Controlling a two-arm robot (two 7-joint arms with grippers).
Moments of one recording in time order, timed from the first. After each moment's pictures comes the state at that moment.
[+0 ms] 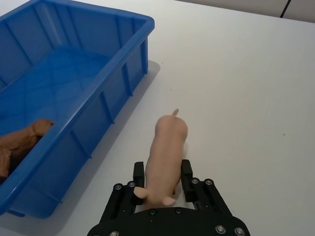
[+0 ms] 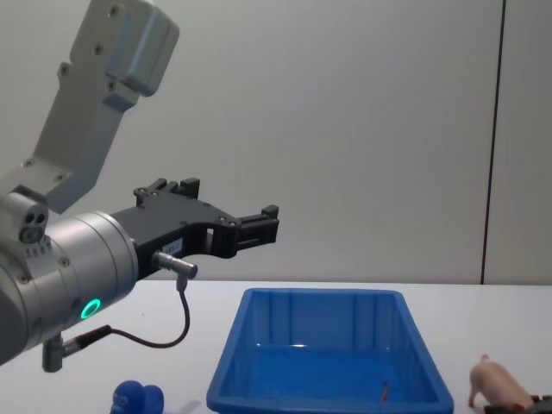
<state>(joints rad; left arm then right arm) -0.24 0.38 0.45 -1.63 -0.20 0.01 -0.01 0.09 0.29 -0.25 -1.56 0.23 0.46 0.15</state>
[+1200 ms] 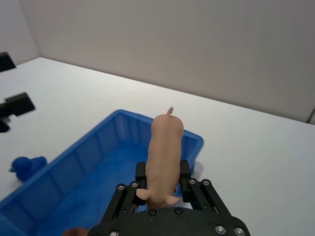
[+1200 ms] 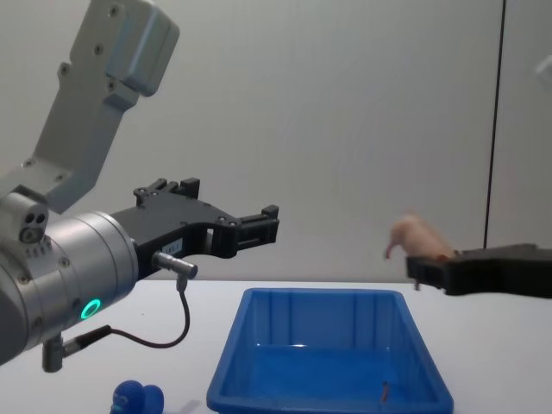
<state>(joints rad) -0.24 0.38 0.45 -1.63 -0.20 0.01 -0.01 0.17 0.25 -0.26 -1.66 0.24 0.38 0.25</state>
